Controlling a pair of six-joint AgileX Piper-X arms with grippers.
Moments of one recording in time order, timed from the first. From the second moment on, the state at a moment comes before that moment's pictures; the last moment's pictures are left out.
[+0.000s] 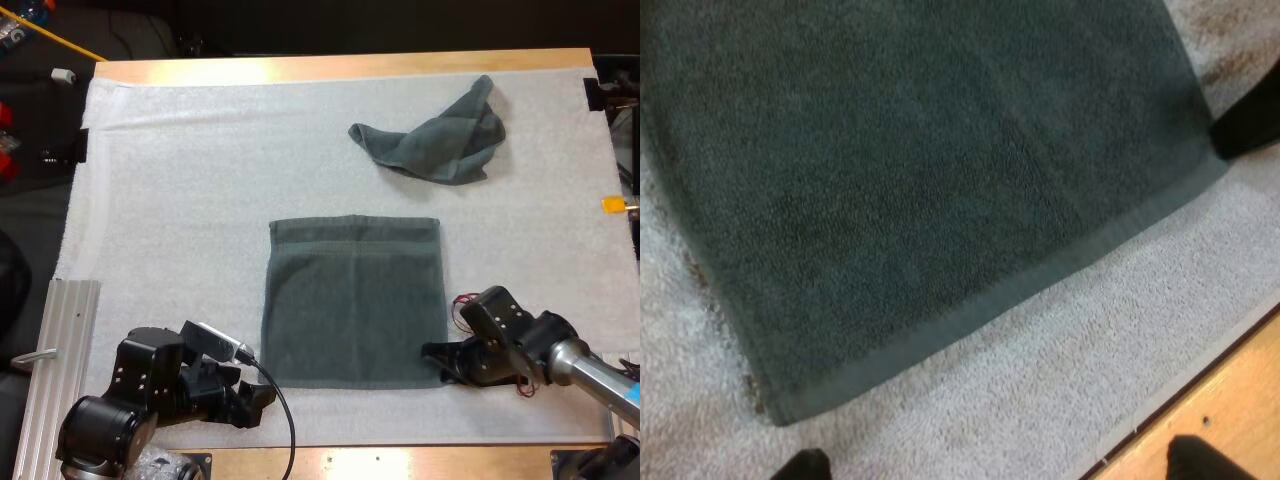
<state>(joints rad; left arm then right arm) -0.28 0.52 -0.53 1.16 0.52 -1.80 0.62 1.26 -0.48 0.64 -0.29 -1.04</state>
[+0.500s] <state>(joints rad) -0.28 0.65 -0.53 1.08 0.52 -1.77 0.62 1.07 -0.48 0.78 -0.24 -1.07</state>
